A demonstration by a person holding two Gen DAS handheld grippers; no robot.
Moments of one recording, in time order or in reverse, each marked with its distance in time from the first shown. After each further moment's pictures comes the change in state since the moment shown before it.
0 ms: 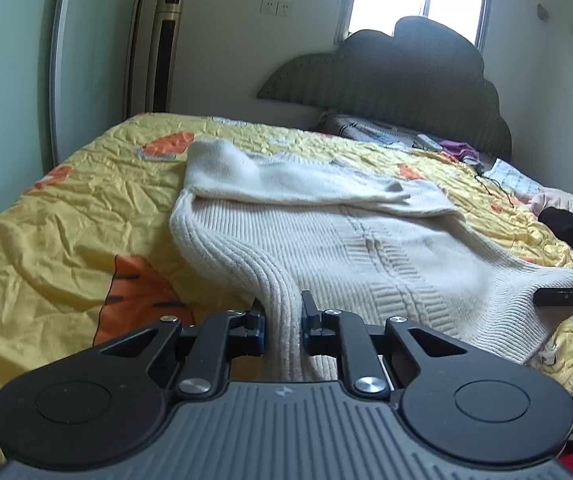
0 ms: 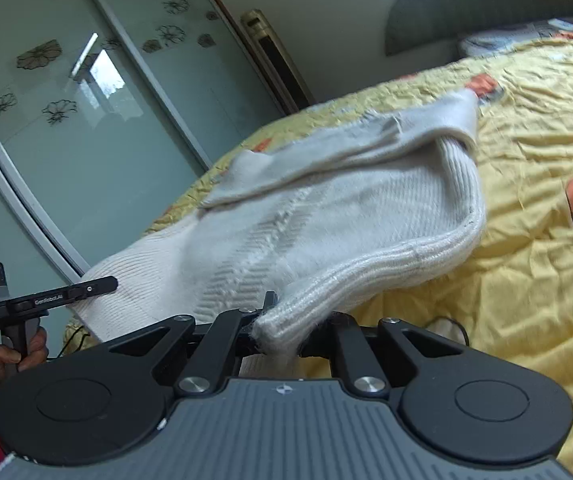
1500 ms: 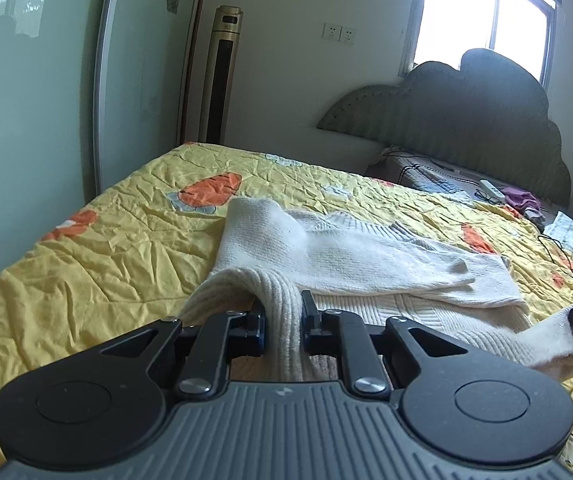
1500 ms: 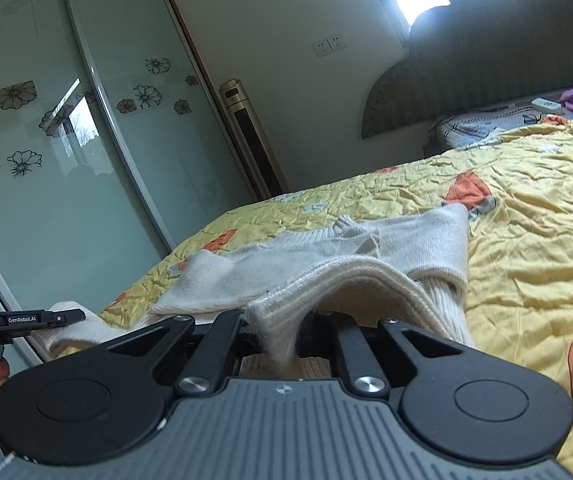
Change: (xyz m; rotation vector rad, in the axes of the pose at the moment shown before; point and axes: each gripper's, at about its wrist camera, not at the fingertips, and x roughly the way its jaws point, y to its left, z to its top) left arm 0.064 -0.003 0.082 -0.094 -0.063 0.185; right arm 0.049 -0.006 0.077 -0.057 -0.236 -0.134
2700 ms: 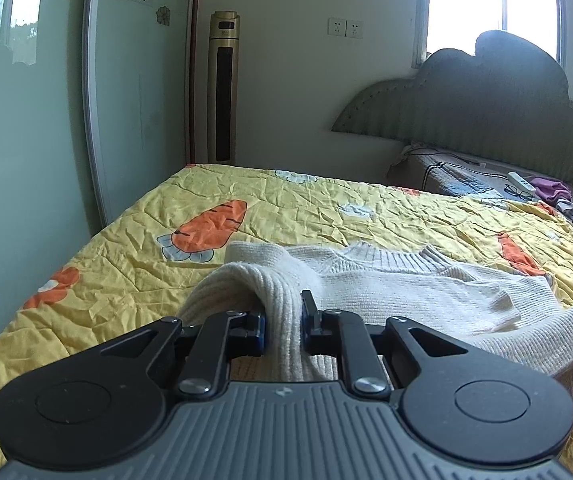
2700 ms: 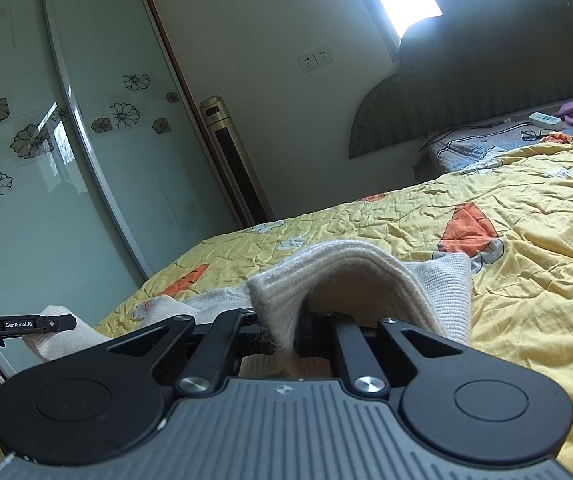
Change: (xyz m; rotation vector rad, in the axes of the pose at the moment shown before) left arm 0.079 -0.027 0.054 0.078 -0.002 0.087; right arm 0.071 -0.035 0.042 0.007 -0.057 -0.034
